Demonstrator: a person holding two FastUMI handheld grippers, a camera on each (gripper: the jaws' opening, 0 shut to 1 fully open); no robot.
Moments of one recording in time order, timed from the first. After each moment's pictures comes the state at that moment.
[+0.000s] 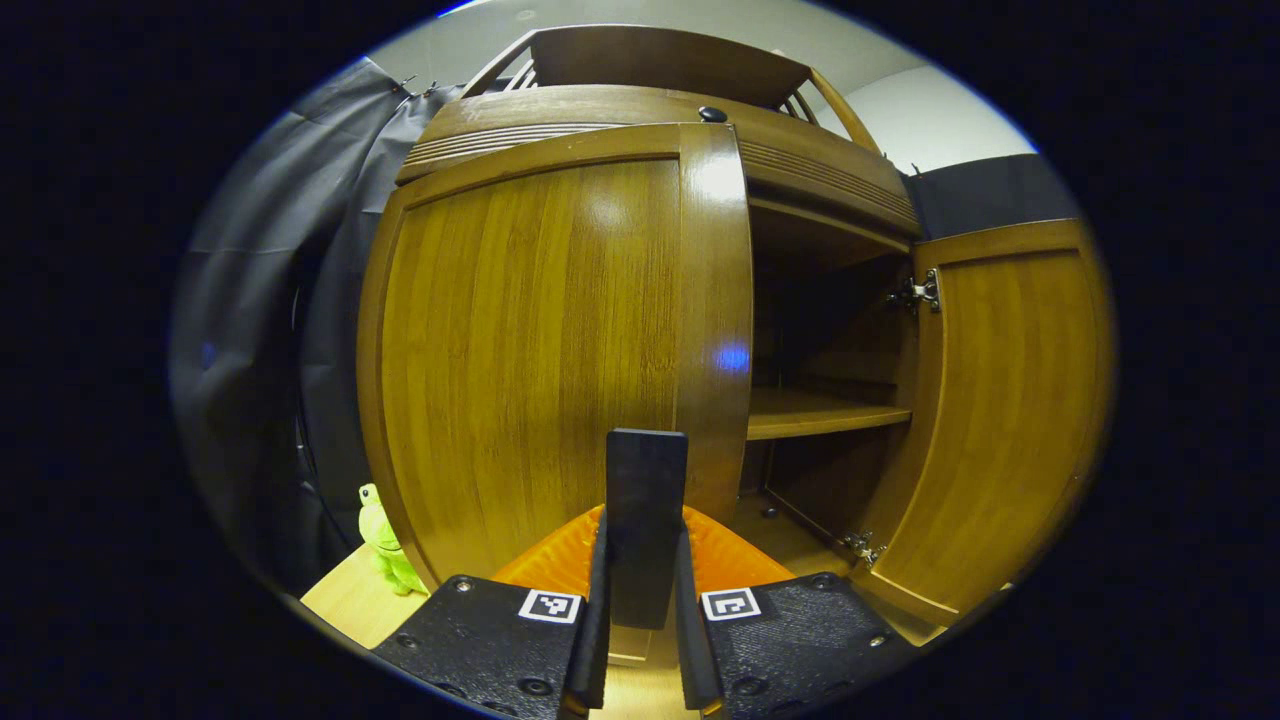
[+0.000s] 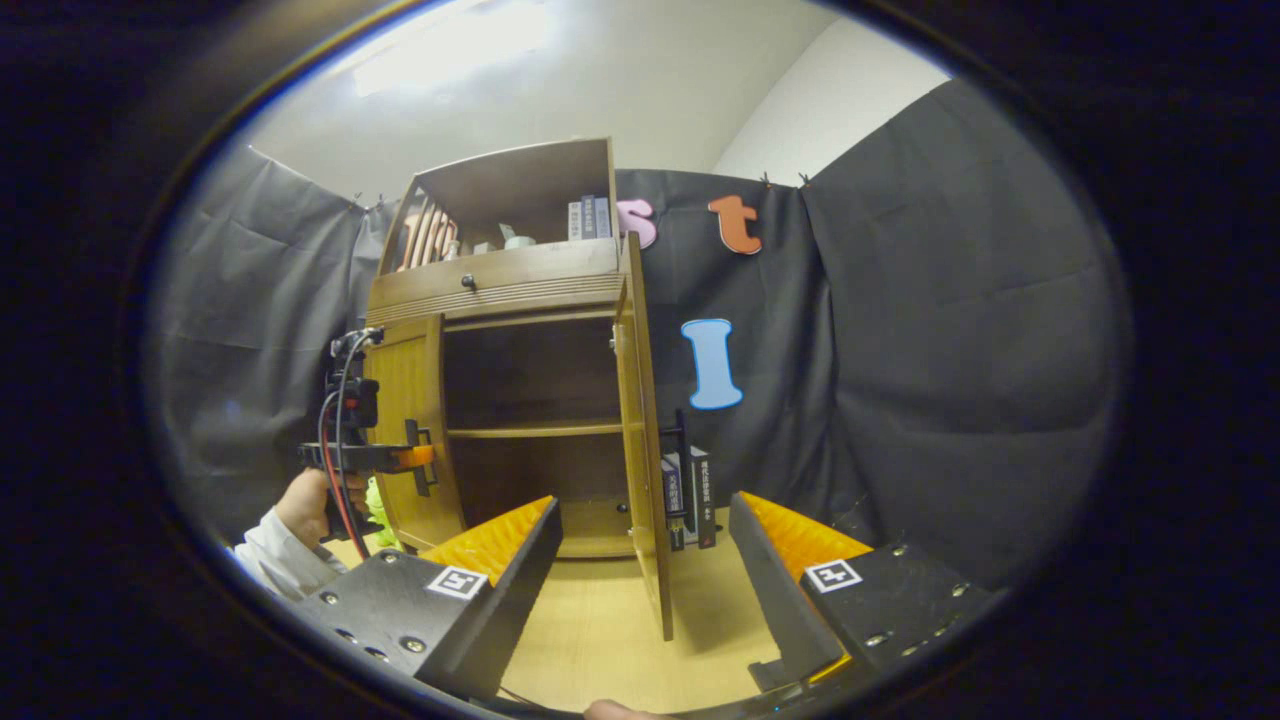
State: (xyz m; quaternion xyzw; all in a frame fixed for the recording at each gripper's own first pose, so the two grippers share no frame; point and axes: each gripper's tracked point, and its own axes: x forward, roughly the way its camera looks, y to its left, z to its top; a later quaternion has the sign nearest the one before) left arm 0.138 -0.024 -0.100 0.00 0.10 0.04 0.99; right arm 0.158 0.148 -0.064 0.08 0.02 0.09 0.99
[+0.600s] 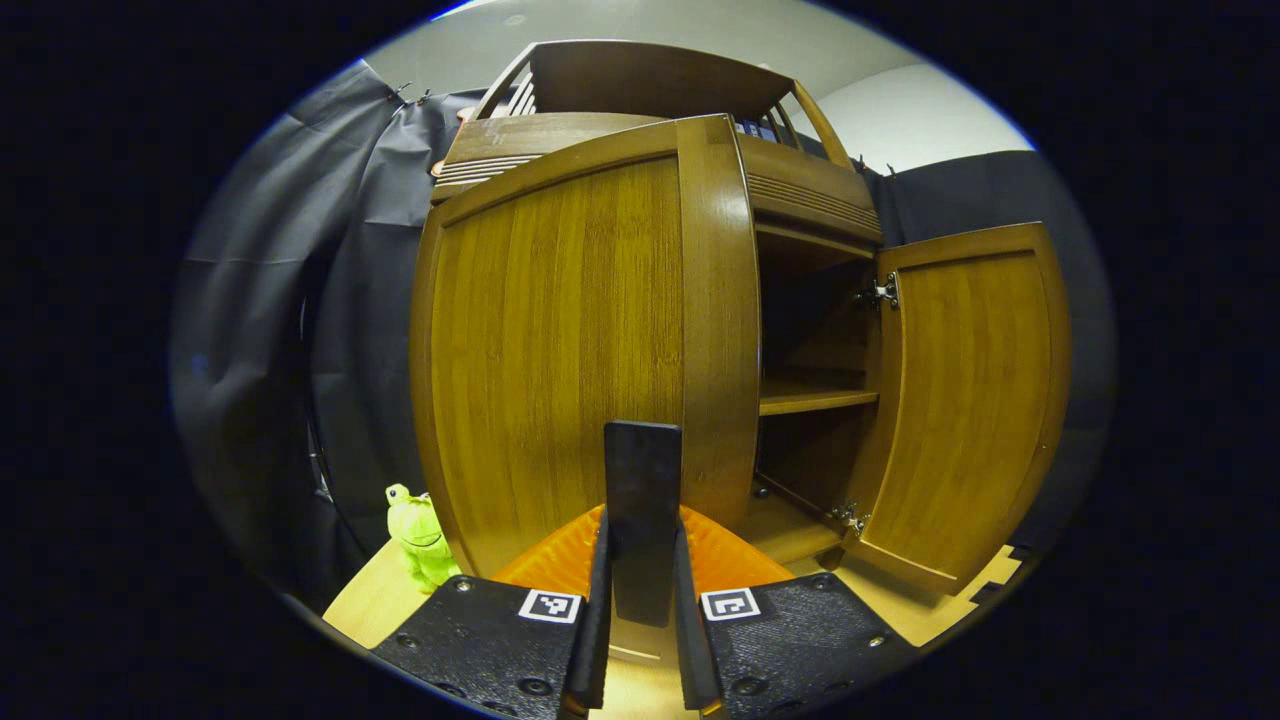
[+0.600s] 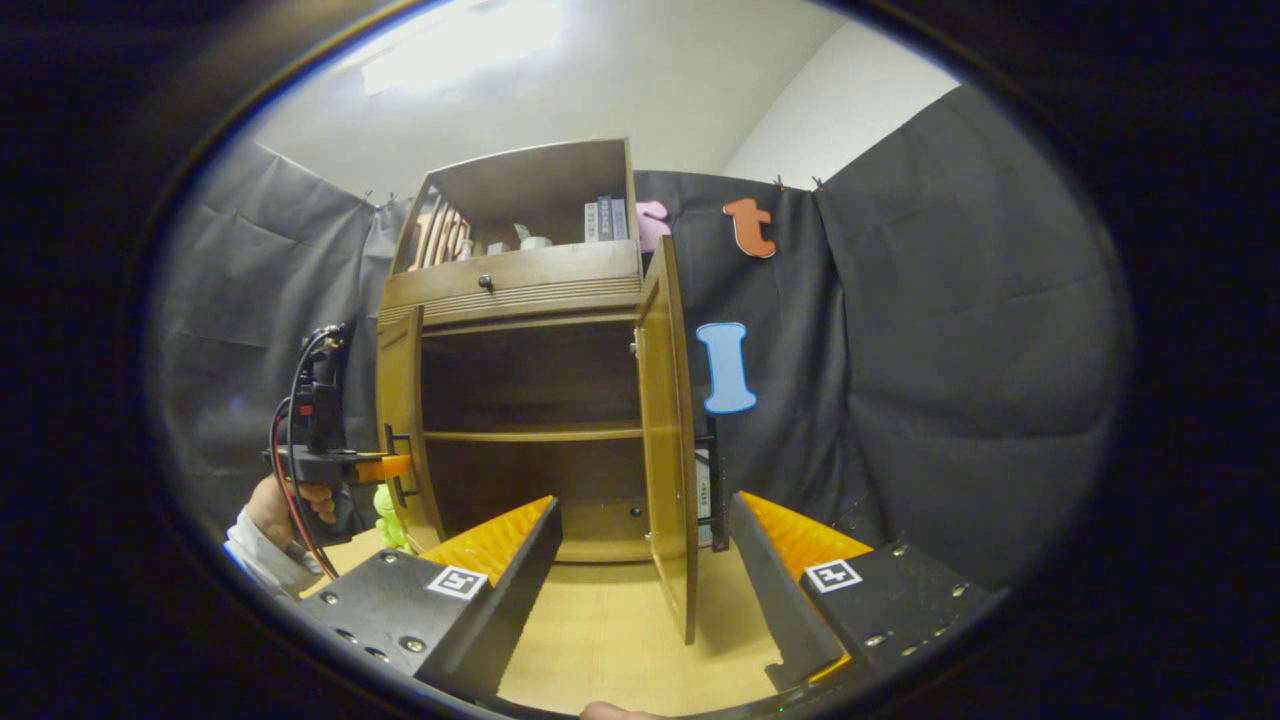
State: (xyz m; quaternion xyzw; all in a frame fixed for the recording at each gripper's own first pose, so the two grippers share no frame) left arm 0.132 -0.020 -0.097 0.02 0.10 0.01 0.99; right arm 0.157 0.152 -0.062 0.08 0.02 0.11 0.99
